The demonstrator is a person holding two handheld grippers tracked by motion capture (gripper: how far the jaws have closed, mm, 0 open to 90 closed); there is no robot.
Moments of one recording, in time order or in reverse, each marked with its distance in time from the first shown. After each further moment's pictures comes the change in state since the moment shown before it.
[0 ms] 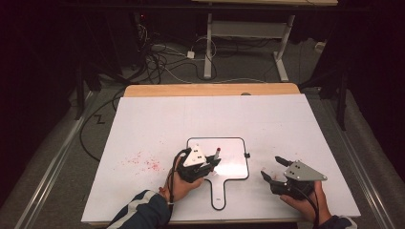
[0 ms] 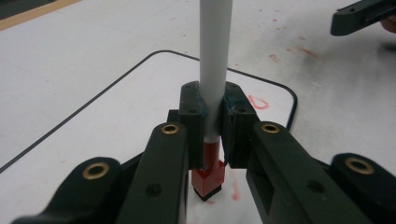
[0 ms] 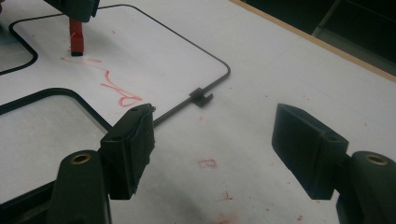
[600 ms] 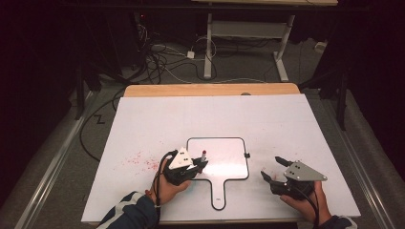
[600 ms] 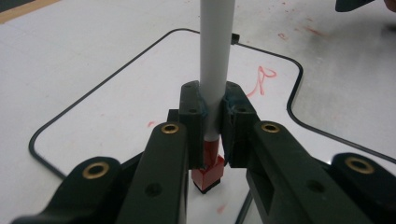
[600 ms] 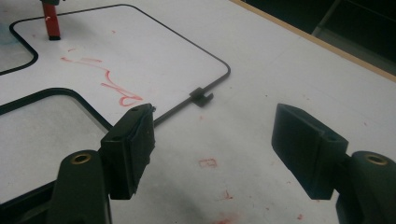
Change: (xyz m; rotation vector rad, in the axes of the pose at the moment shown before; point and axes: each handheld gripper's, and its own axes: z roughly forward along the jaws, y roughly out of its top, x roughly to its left) left arm 0.005 -0.018 -0.037 0.031 0.026 -0.015; right arm 0.001 0.000 0.000 0.003 0.003 -0.002
